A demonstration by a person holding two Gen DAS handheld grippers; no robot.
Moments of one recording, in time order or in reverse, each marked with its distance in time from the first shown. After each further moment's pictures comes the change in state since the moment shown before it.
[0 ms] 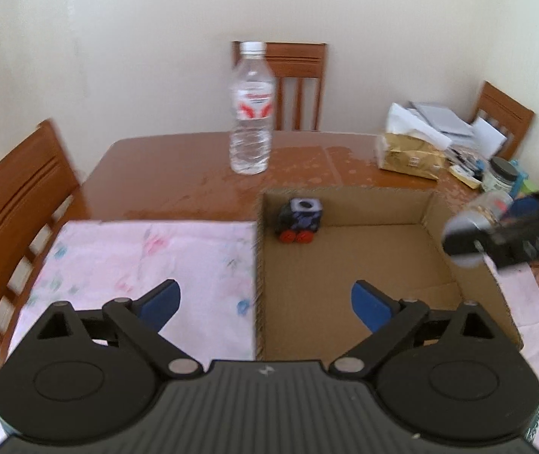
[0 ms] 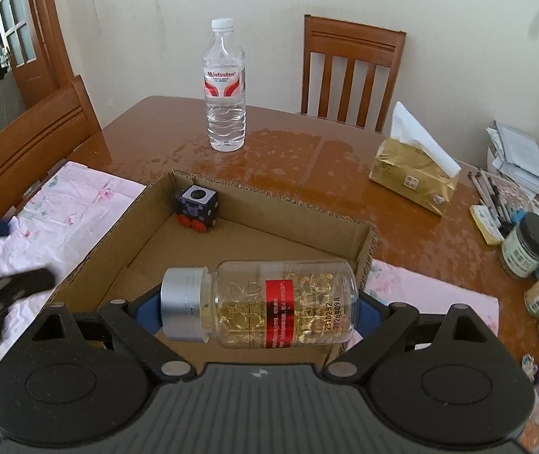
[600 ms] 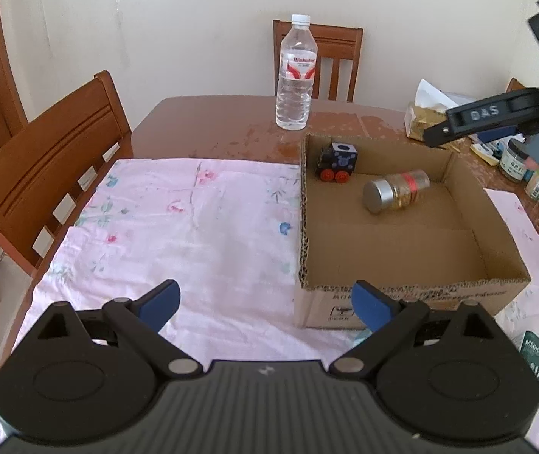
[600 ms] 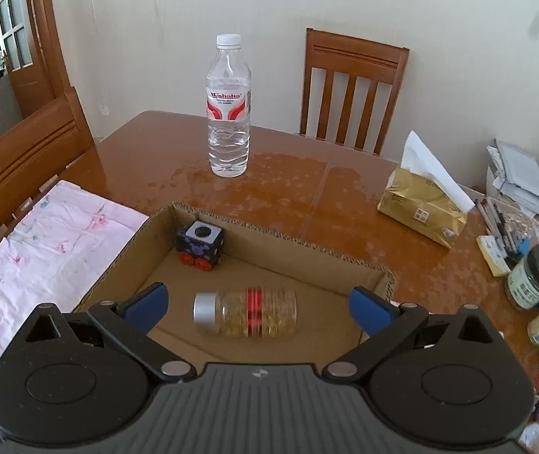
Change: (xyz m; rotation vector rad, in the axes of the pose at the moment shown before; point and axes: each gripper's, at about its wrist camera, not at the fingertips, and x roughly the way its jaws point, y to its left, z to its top) left arm -0.042 0.020 -0.057 -0.054 0.057 0.072; right arm 0.011 0.019 0.026 -0.012 -0.043 -0.035
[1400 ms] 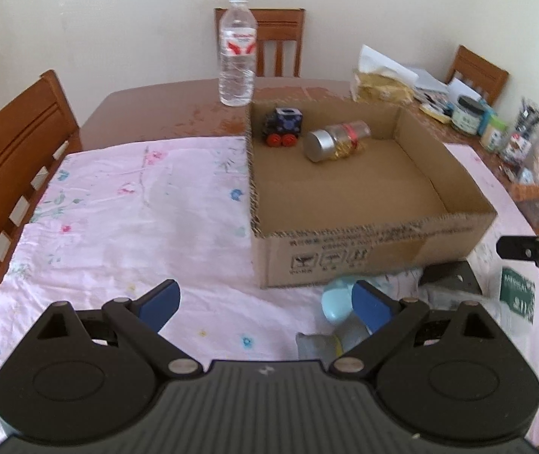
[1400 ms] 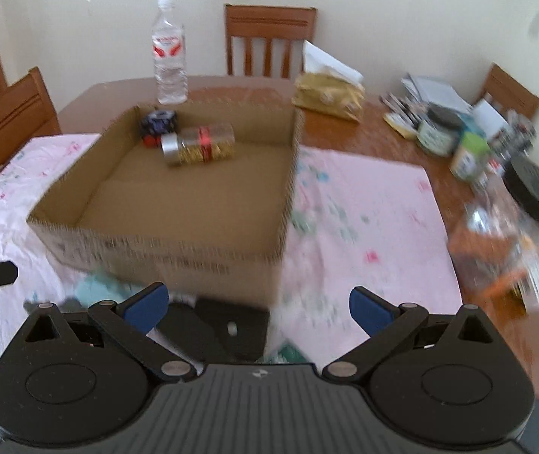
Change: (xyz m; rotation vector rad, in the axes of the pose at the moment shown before) left arm 0.004 -0.012 -0.033 0.133 0.025 -0.146; right arm -0.090 0.020 -0.169 0.194 0.040 -0.188
